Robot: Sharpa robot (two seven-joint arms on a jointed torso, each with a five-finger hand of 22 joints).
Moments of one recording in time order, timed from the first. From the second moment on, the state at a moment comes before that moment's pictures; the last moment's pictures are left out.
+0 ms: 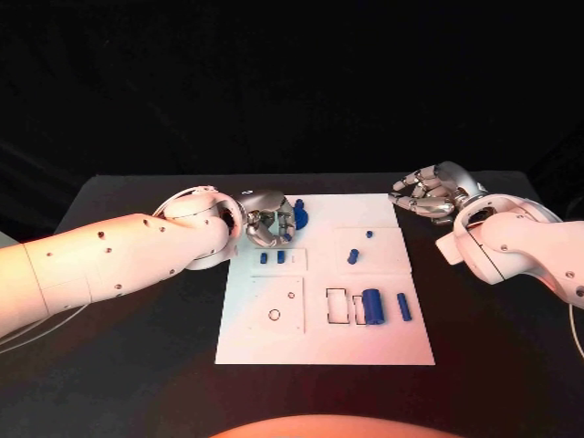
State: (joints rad) left arm 1.21 -0.69 -0.04 1.38 -1.37 -0.12 -0.06; left_hand 1.50 -0.20 0.57 0.11 0.23 0.95 0.13 0.42 0.38 0.97 0.06 0.67 0.22 1.36 -0.01 1.41 1.00 0.15 1.08 0.10 1.19 0.97; right arm 1.29 -0.90 -0.13 1.56 -0.87 -0.63 -0.22; right_hand 1.35 -0.20 0.32 0.29 0.34 0.87 0.15 0.26 0.34 1.14 0.07 0.96 1.00 1.46 0.00 1.35 1.29 0.05 1.46 0.10 1.32 1.31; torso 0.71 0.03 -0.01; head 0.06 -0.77
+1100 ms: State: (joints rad) left arm 1.21 -0.74 -0.04 1.36 -1.34 -0.09 -0.08; left_hand 1.47 -0.22 0.58 0.11 0.23 0.95 0.13 0.41 0.39 0.97 0.06 0.65 0.22 1.36 -0.01 1.41 1.00 0.15 1.08 0.10 1.19 0.97; right arm 1.29 -0.90 -0.13 1.56 -0.87 -0.63 -0.22; right_hand 1.35 -0.20 0.32 0.29 0.34 0.87 0.15 0.26 0.34 1.14 0.07 0.96 1.00 1.46 0.00 1.35 1.29 0.05 1.46 0.10 1.32 1.31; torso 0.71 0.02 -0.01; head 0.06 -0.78
